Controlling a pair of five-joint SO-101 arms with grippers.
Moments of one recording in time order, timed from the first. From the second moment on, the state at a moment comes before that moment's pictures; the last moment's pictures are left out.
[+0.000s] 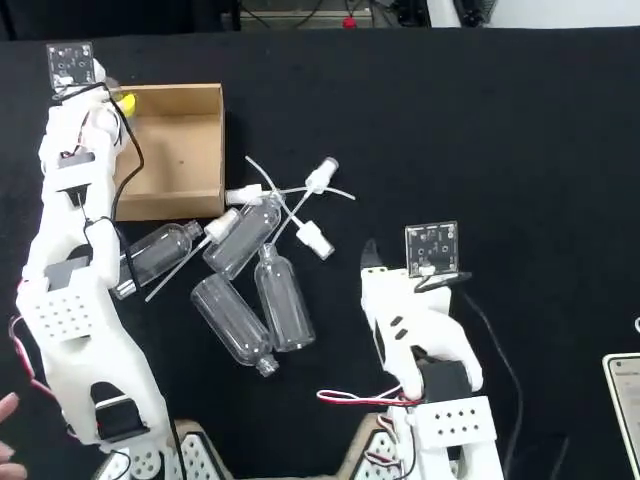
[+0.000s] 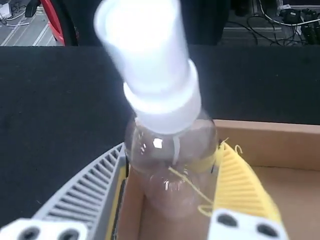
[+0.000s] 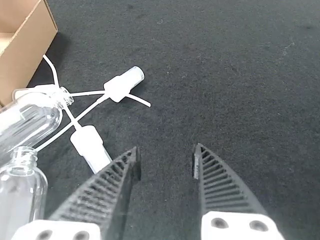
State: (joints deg) left arm -21.7 32.7 -4.6 3.1 -11.1; right arm -7.2 -88.5 95.5 32.2 0.0
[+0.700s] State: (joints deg) left arm -23.6 32.7 -5.9 6.0 -11.1; right arm -7.2 -88.5 95.5 31.7 0.0
